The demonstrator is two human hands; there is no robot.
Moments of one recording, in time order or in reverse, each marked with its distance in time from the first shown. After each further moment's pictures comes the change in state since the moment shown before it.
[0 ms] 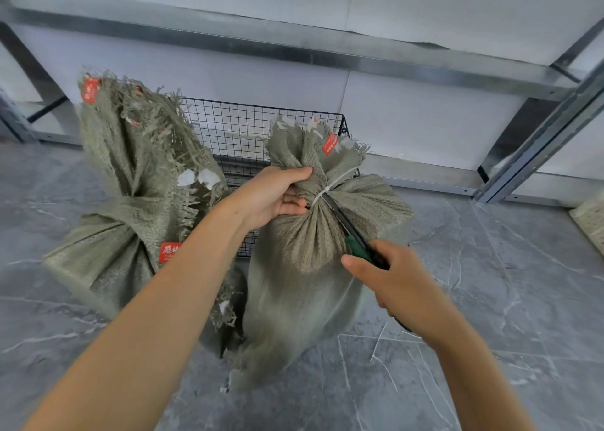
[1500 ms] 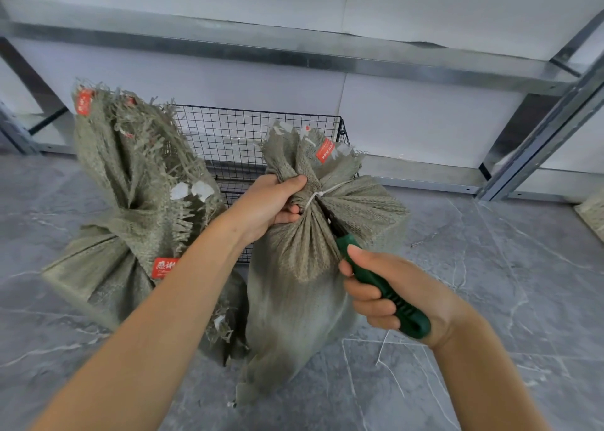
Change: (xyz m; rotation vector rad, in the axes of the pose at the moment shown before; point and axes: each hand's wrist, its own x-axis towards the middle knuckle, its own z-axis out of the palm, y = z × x) left_hand 0.000 -0.007 0.003 0.060 0.087 0.049; right_hand 0.010 -0.001 -0.007 0.760 -0.533 0.275
